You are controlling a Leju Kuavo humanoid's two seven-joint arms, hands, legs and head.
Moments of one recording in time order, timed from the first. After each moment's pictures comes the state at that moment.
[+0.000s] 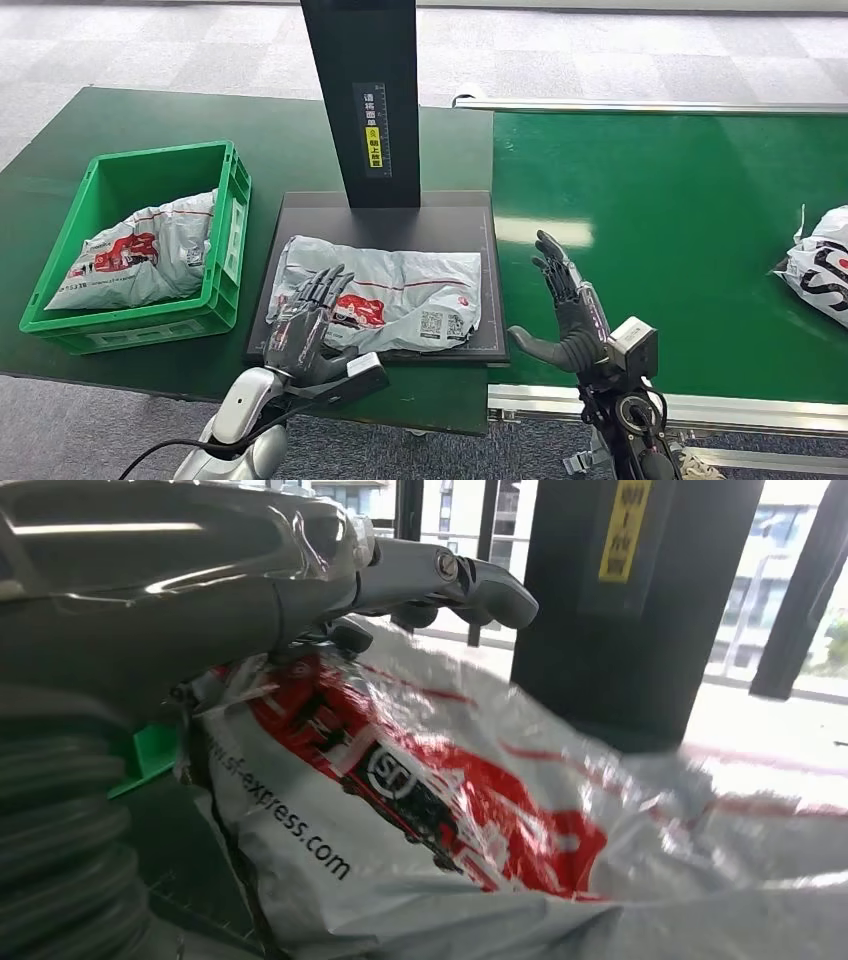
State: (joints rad) left arm -0.20 -0.02 -0.45 -1.24 -1.19 0.18 -0.07; right arm -0.18 -0.02 0.15 -1.33 0.07 0.26 -0.58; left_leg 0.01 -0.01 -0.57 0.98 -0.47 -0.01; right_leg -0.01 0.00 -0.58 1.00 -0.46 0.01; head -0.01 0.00
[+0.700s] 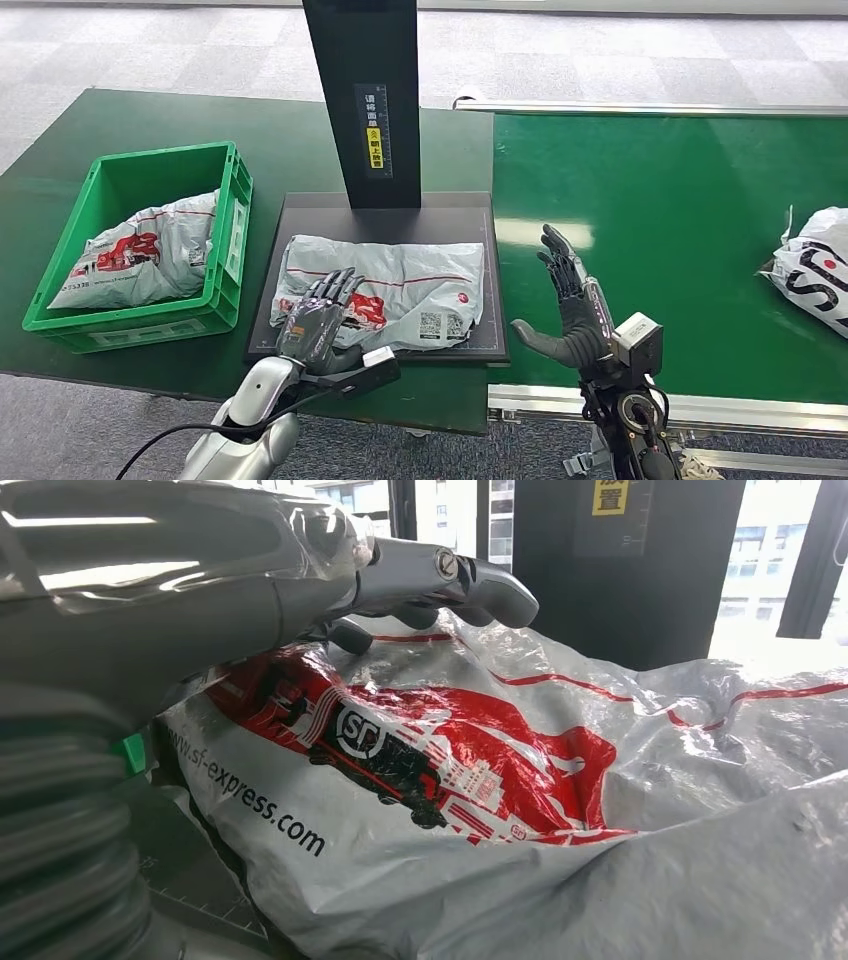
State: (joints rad) left arm -0.27 -0.05 -0.46 -1.12 -1.27 0.11 -0.01; right arm -0.18 0.01 0.11 -1.36 0.08 0.26 -0.56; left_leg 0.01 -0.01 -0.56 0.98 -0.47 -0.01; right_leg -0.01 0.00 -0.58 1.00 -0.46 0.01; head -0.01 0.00
